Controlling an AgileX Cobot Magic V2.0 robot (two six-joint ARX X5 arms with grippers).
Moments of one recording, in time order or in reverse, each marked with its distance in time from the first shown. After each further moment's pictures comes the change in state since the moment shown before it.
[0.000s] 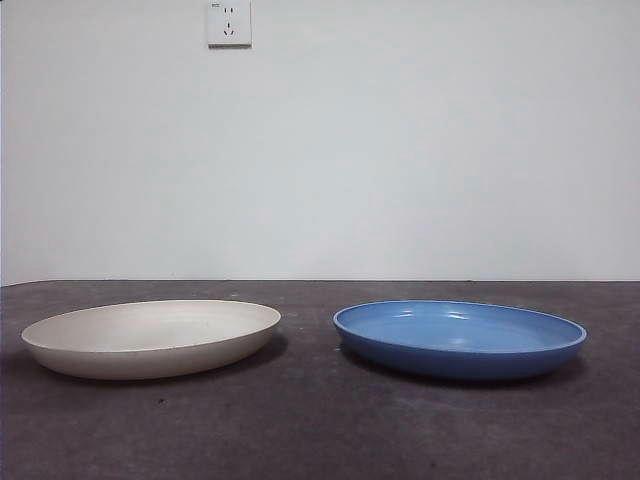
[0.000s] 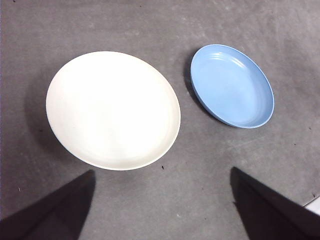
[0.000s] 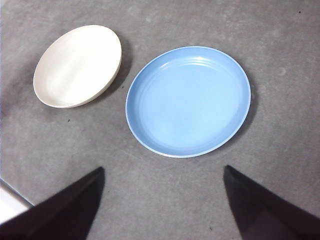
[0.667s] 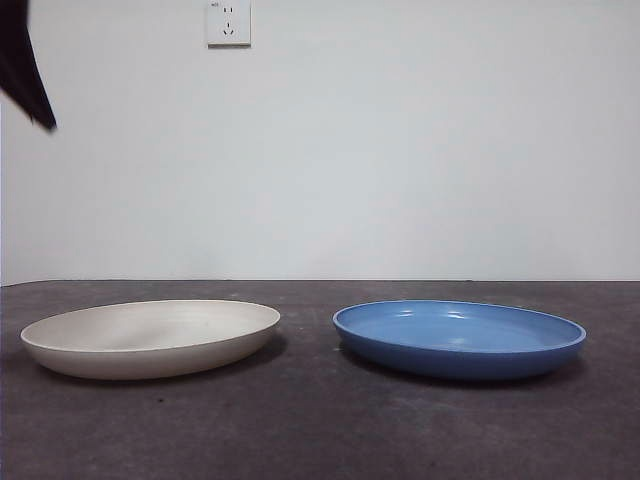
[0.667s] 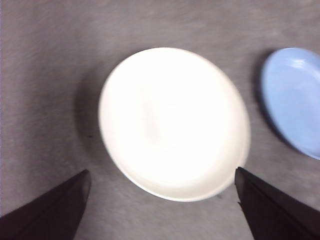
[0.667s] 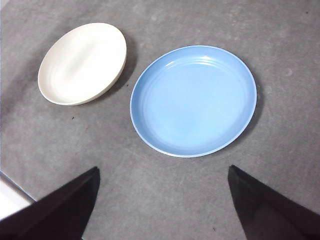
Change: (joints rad) left arm -0.001 0.333 0.000 0.205 -0.175 -0.057; right arm 0.026 0.000 0.000 0.001 0.000 0.000
